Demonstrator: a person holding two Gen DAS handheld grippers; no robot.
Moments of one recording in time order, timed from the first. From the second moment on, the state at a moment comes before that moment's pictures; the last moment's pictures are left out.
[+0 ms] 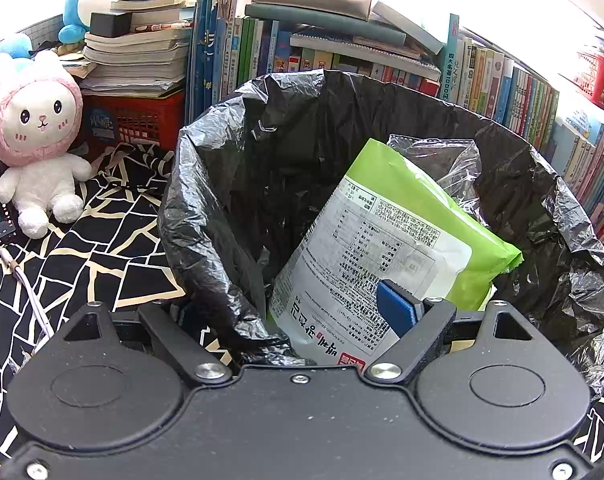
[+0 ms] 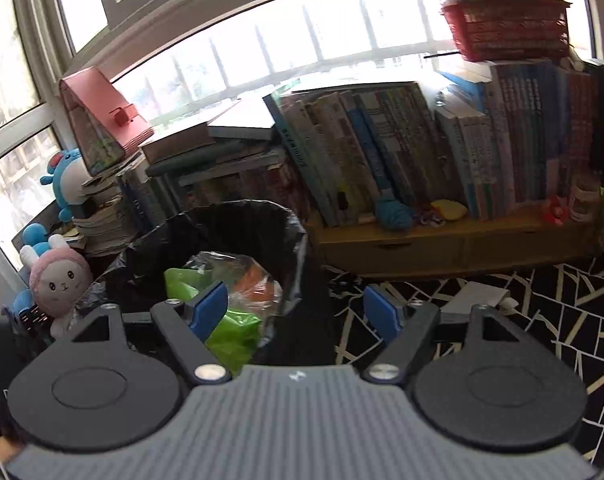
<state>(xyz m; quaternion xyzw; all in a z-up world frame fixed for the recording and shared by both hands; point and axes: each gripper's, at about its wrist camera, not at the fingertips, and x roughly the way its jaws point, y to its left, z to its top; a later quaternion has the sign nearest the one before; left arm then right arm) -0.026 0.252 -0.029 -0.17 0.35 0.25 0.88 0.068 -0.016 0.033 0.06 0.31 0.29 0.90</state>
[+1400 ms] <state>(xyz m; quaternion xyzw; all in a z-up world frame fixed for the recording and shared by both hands) -0.020 0.246 -0.027 -0.14 0.36 0.26 0.88 0.190 -0.070 -0.169 -0.02 0.42 0.09 0.90</state>
